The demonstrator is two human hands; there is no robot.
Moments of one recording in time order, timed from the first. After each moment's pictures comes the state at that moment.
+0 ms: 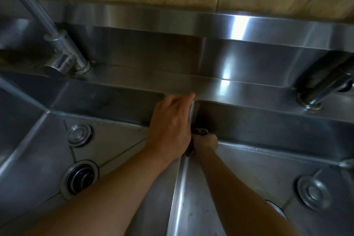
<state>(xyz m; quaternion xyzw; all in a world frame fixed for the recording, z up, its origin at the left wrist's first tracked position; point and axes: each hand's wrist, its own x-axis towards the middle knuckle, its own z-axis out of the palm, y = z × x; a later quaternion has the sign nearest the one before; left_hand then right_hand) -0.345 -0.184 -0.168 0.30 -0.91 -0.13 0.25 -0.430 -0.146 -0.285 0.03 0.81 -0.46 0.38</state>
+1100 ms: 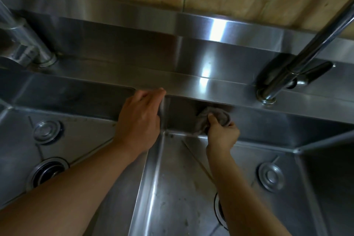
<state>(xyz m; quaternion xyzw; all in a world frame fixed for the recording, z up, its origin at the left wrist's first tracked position) -0.345 -0.174 -0.155 0.30 -0.92 -0.11 0.23 -0.498 -0.077 -0.221 0.09 0.75 -0.64 0.16</state>
